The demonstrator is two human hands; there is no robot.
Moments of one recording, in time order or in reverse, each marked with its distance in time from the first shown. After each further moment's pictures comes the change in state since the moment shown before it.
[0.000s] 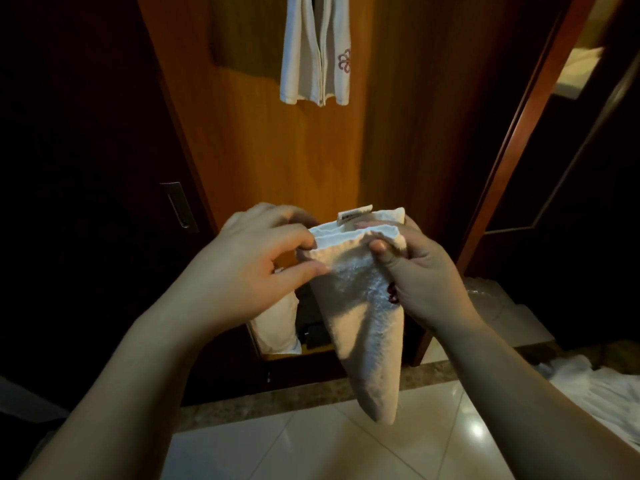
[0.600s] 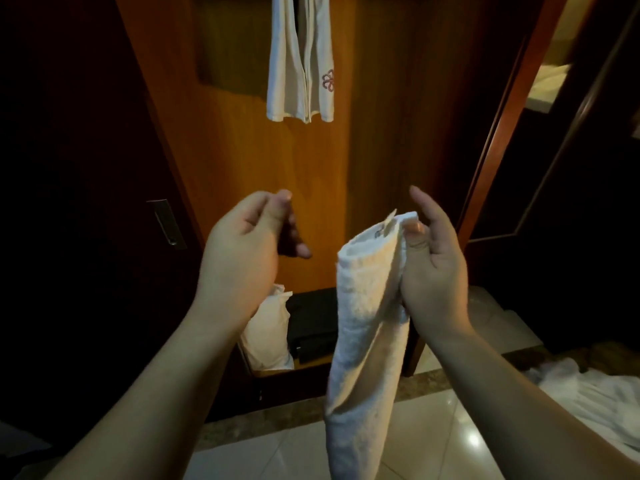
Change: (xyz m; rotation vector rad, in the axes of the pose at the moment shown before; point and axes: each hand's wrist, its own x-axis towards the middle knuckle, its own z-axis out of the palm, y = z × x) left_hand 0.027 0.000 0.031 -0.924 0.506 -0.237; right_hand 0.002 0.007 -0.010 -0.194 0.426 -0.126
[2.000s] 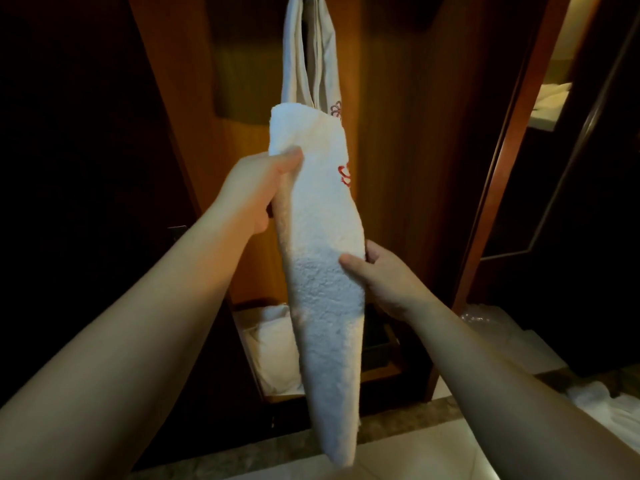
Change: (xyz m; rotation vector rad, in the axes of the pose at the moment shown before) left_hand 0.125 0.015 -0.007 -0.119 0.018 -0.451; right_hand 0.050 0.070 0.042 0.257 -0.557 0.460
